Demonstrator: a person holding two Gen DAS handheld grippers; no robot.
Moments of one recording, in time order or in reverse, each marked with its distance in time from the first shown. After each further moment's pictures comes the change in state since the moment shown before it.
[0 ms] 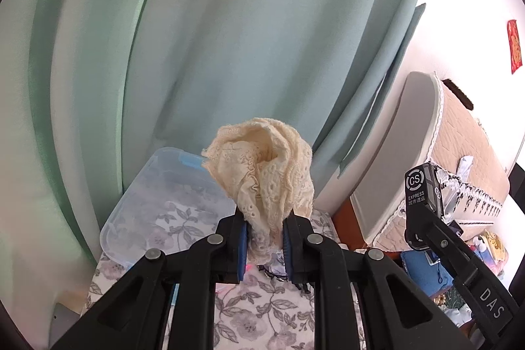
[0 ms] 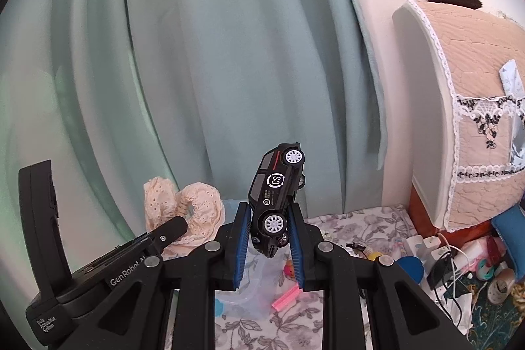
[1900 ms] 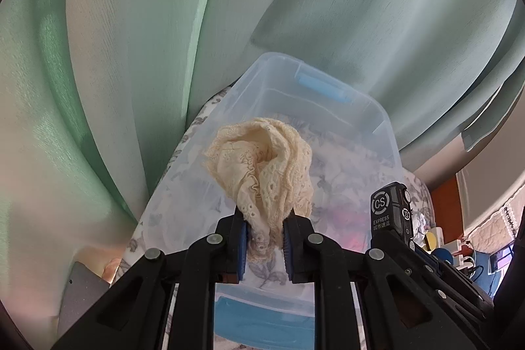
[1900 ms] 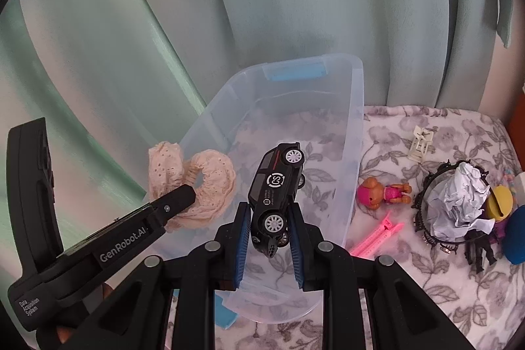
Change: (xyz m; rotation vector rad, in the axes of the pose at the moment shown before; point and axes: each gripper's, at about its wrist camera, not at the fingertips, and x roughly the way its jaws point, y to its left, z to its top) left arm 0.145 0.146 -0.047 -0.177 0.285 0.271; right arm 0.238 0.019 -0.110 0.005 0.492 0.180
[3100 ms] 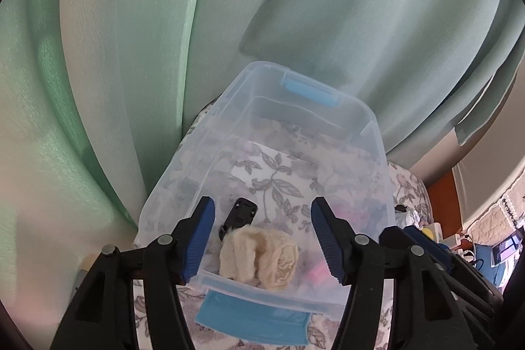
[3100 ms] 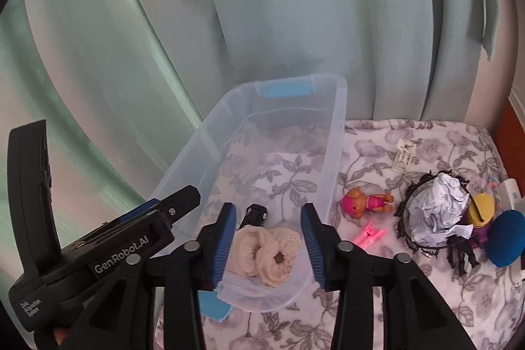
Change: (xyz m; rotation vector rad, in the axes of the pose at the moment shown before) left arm -0.018 -0.019 0.002 0.052 -0.032 0.002; right arm -0.035 0.011 0.004 0.008 -0.067 -0.039
